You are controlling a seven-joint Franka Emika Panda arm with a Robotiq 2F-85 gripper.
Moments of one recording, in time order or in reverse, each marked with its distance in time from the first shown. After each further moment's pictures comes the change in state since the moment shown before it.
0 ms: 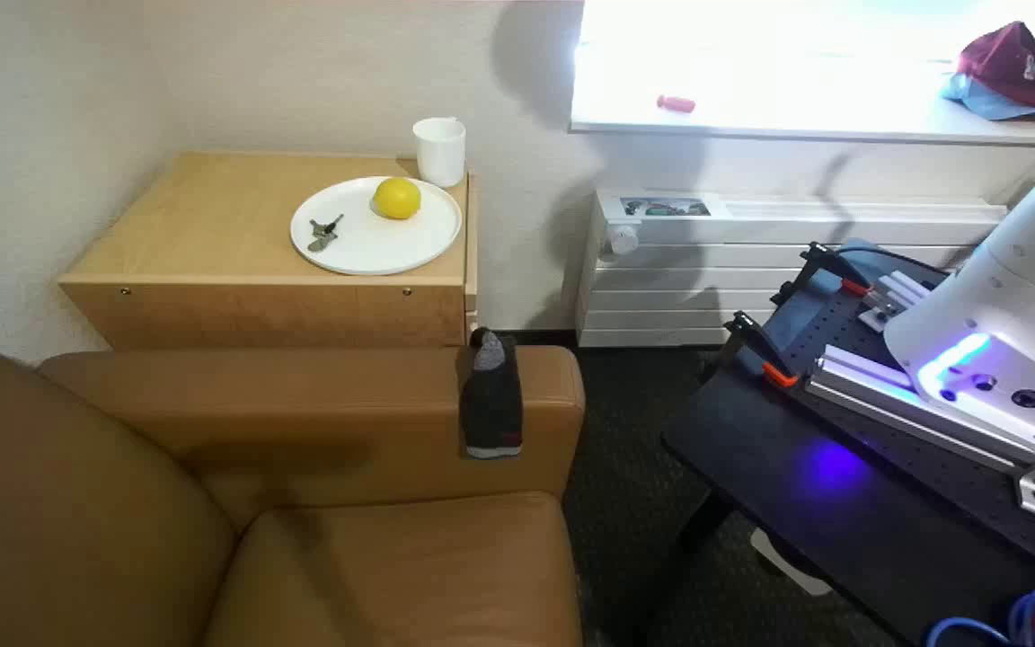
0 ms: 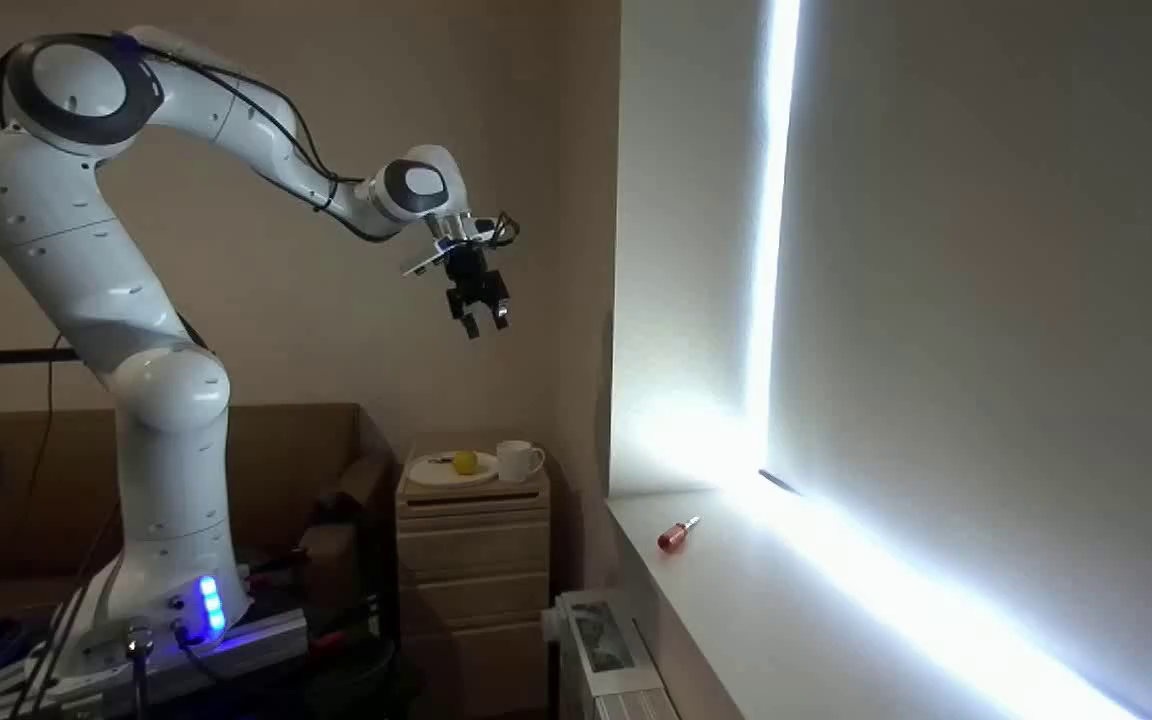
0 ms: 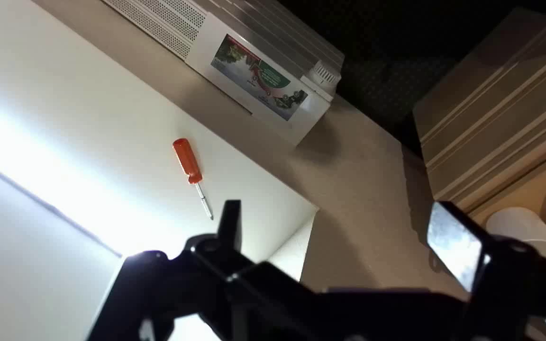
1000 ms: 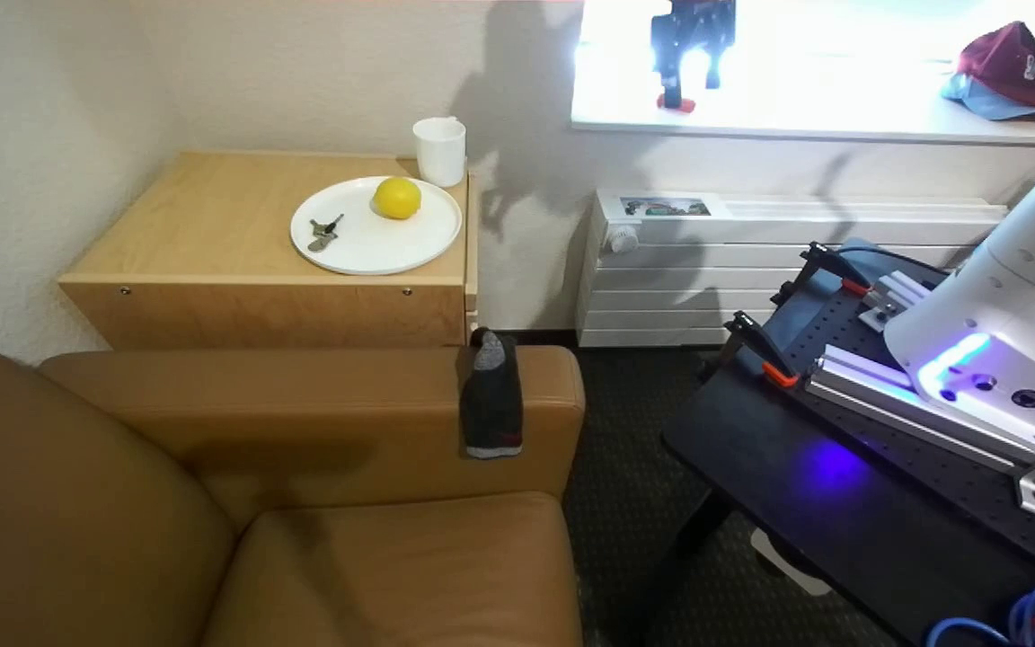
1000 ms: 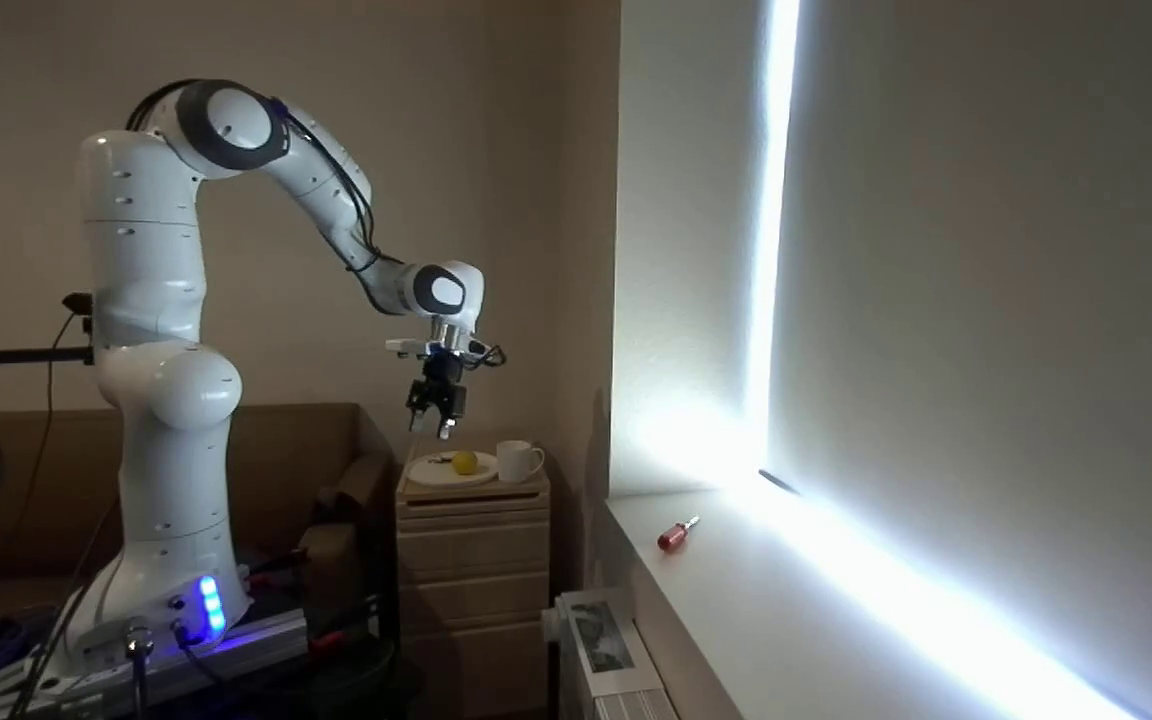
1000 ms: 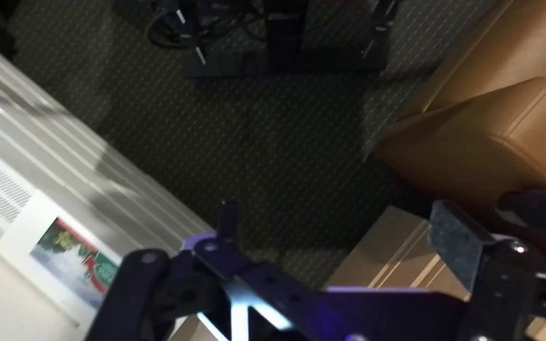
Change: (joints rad) arm 0.135 0.387 0.002 -0.038 0.264 -0.085 -0.020
